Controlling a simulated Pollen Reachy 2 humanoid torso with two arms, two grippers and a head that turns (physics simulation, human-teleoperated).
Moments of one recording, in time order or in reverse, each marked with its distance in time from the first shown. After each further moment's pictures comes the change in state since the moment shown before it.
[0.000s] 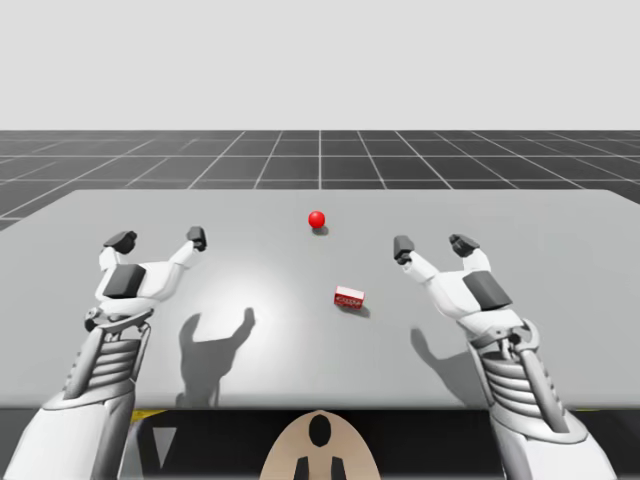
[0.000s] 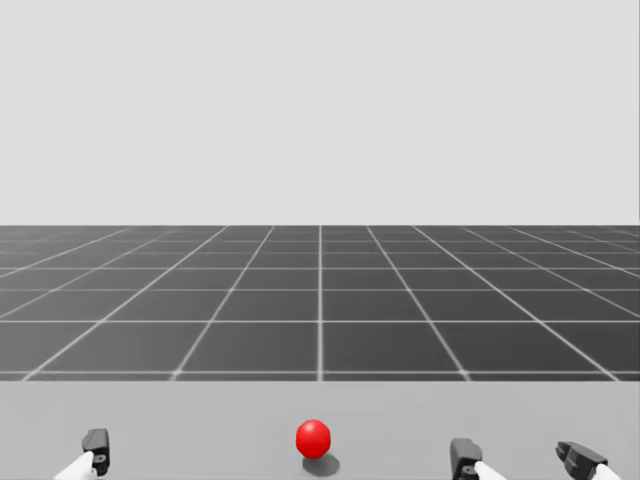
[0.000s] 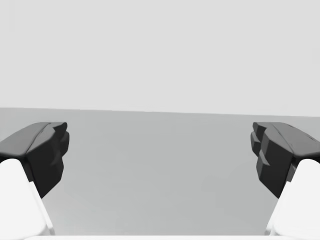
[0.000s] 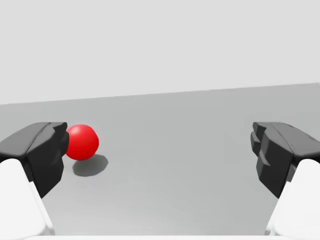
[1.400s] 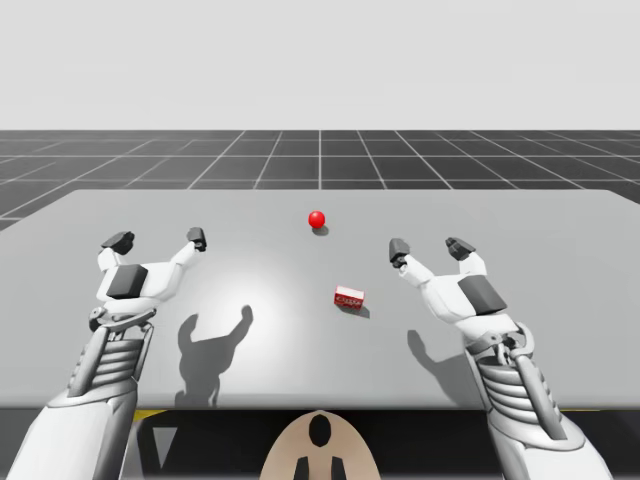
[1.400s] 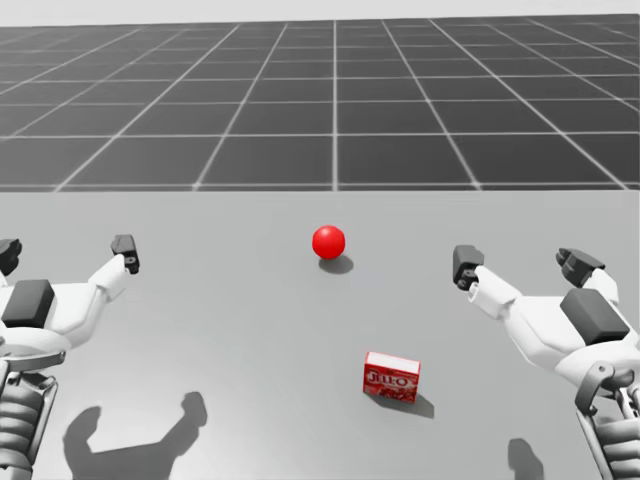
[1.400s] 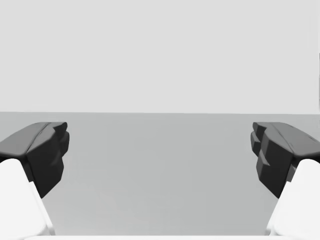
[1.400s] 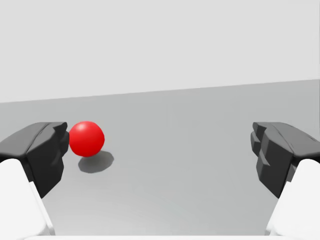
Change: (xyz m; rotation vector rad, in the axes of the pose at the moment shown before) left arm -0.004 -0.001 -0.001 0.027 -0.008 -0.043; right arm -0.003 0.008 0.004 -0.001 0.003 -0.006
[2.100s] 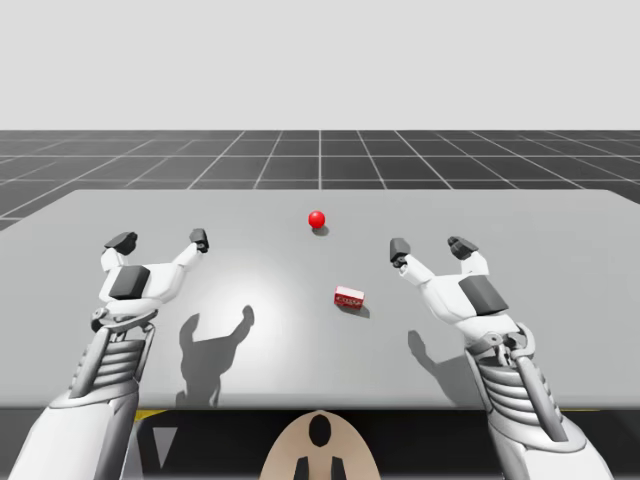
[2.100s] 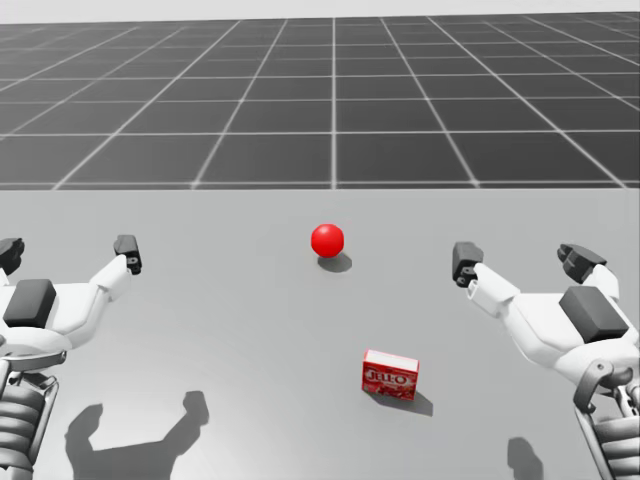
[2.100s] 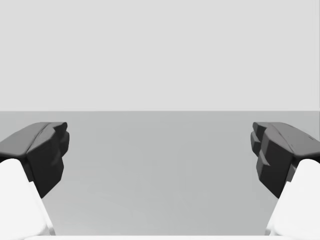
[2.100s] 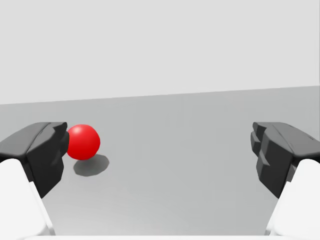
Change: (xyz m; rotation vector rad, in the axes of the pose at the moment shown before) left arm -0.001 -0.002 0.001 -0.014 0.005 -0.002; right arm 0.001 0.001 0.001 -0.007 -0.014 0.022
